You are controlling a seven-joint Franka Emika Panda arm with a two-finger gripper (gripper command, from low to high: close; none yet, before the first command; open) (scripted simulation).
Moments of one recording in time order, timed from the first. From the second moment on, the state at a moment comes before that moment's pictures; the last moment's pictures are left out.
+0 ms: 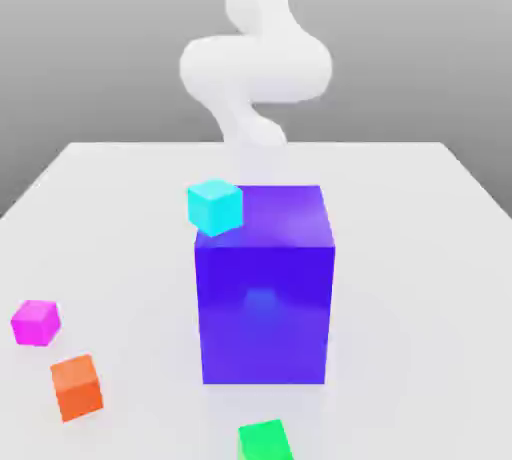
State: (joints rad) arm -0.07 -0.71 0.00 -2.33 -0.01 2.35 0.89
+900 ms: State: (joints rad) arm -0.67 0.28 -0.16 -2.59 0.17 2.87 1.49
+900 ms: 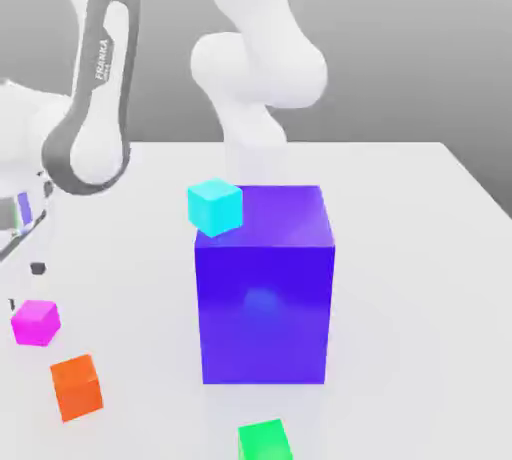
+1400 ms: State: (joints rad) arm -0.68 0.22 -0.17 -2.61 0.11 2.82 1.53
